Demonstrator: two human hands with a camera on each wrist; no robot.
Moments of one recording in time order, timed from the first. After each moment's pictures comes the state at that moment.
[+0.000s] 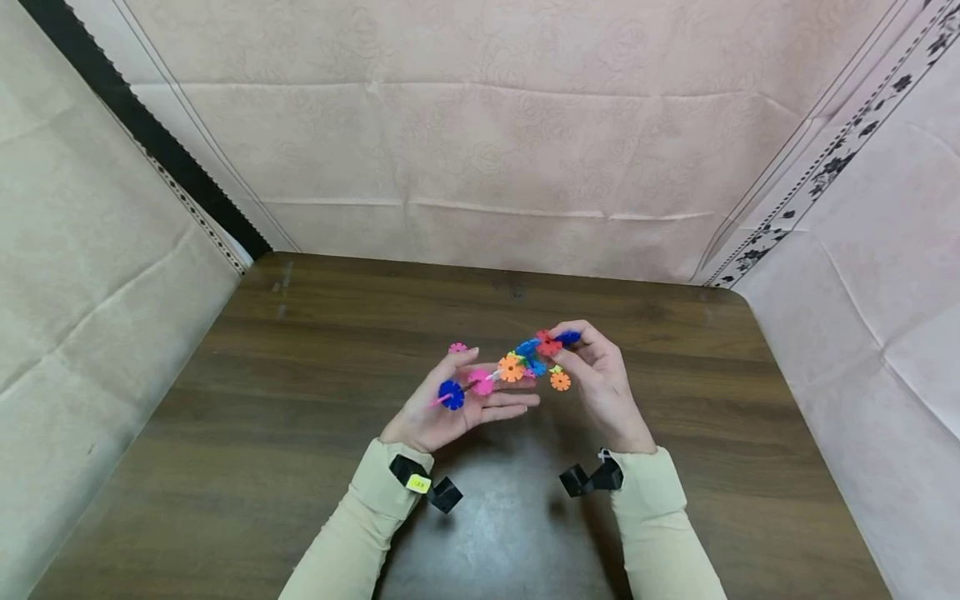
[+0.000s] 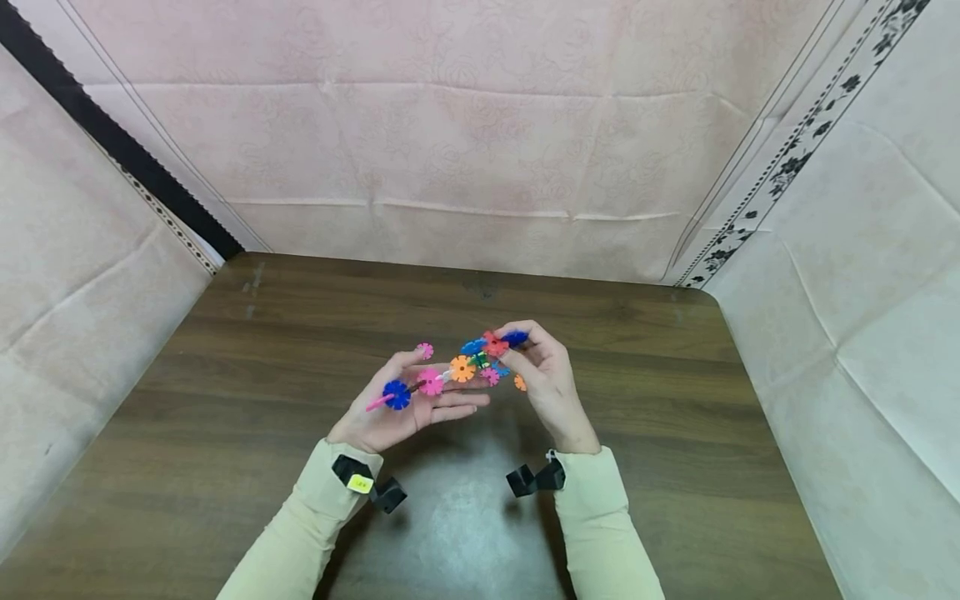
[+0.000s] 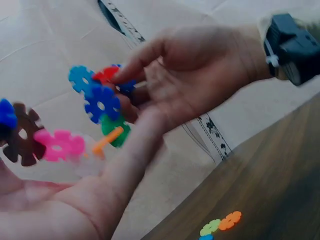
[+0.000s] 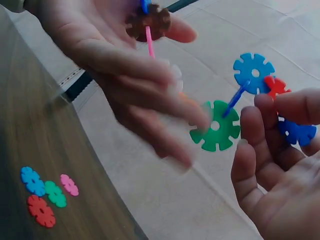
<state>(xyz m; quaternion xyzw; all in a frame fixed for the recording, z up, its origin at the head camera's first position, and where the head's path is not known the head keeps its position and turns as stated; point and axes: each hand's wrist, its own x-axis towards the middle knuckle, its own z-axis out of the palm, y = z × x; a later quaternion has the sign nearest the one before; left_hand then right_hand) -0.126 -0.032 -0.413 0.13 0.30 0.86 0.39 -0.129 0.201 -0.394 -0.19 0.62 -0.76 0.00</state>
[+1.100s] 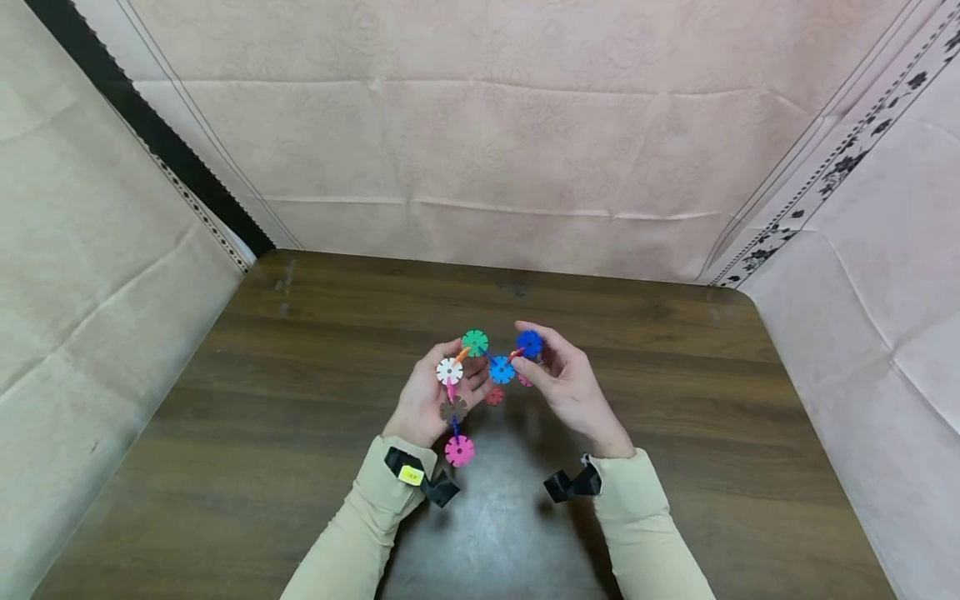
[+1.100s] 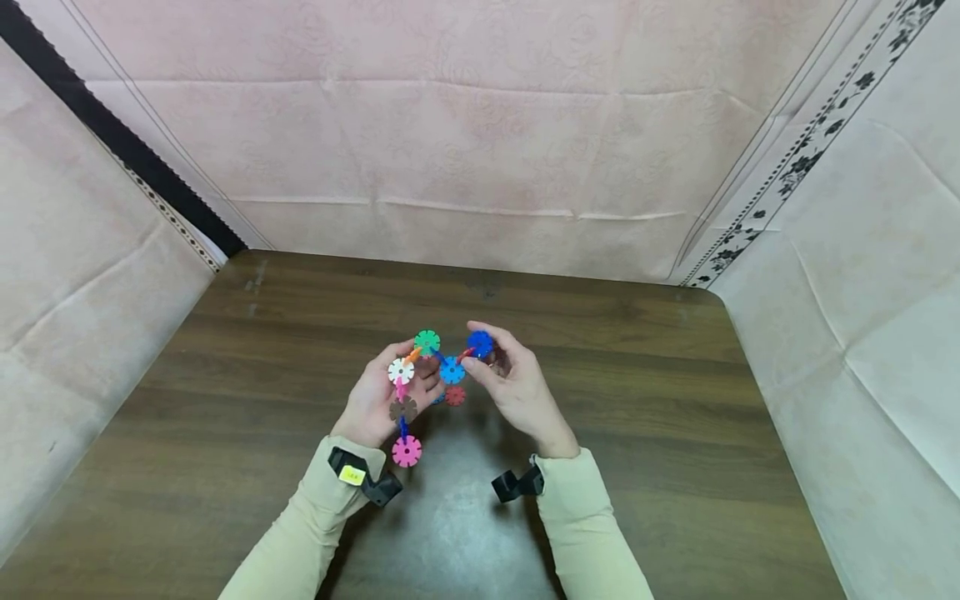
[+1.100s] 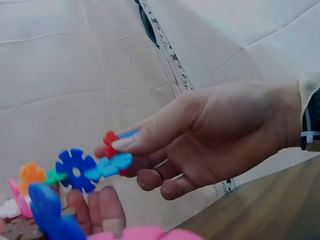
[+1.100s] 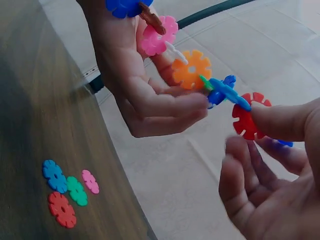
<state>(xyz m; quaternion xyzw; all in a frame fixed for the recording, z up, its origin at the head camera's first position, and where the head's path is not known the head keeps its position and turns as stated) -0.137 -0.035 -0.419 -0.14 0.19 0.94 0.26 -0.135 0.174 -0.407 -0.17 0.73 -0.66 0.03</state>
